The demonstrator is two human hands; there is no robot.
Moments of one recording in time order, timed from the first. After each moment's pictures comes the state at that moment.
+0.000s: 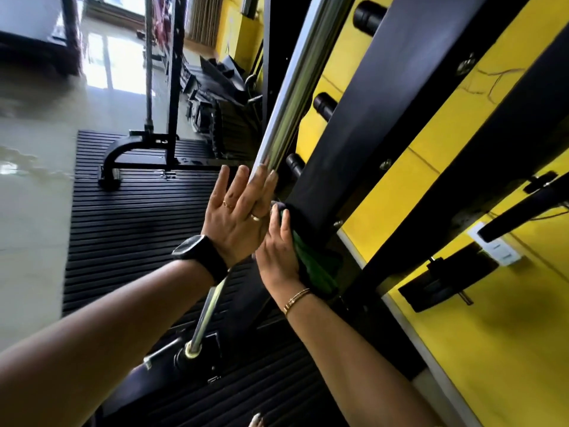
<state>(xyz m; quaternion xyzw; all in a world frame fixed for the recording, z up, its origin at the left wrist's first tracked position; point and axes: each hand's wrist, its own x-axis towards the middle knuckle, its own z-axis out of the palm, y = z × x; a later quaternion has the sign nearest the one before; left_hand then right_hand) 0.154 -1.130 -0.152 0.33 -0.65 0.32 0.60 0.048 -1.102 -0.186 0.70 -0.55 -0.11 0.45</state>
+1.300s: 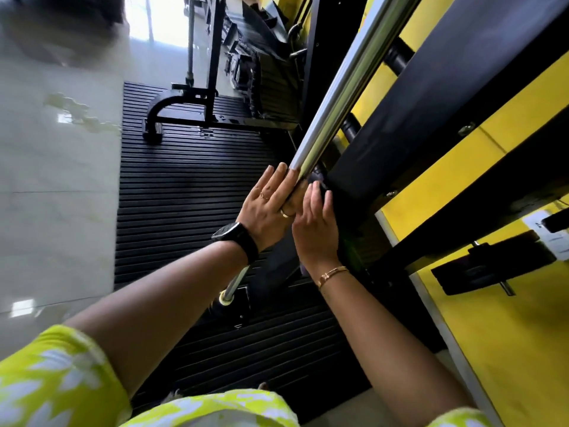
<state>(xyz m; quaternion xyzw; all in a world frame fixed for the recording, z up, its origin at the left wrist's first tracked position) 0.161 -1.124 -0.232 0.33 -0.72 0.25 0.56 0.036 -1.098 -0.221 0.72 -0.52 0.03 0.46</state>
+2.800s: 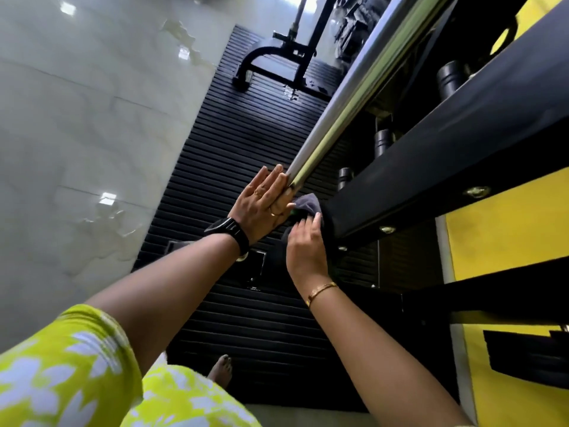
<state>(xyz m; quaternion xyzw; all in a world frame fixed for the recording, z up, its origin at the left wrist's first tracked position) 0.157 -1.101 -0.360 0.49 -0.68 0.29 0.47 0.008 -1.082 -0.334 0.83 -0.36 -0.26 0.34</state>
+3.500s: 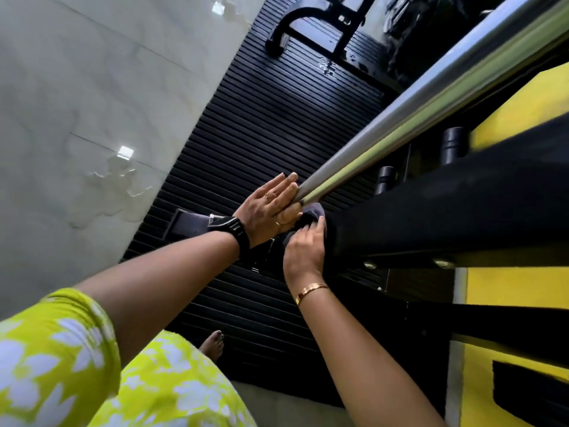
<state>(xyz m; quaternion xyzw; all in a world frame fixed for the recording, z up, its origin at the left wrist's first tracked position) 0.155 -1.097 -0.429 0.48 -0.69 0.23 0.48 0.027 -1.095 -0.387 0.83 -0.34 -0.38 0.24</state>
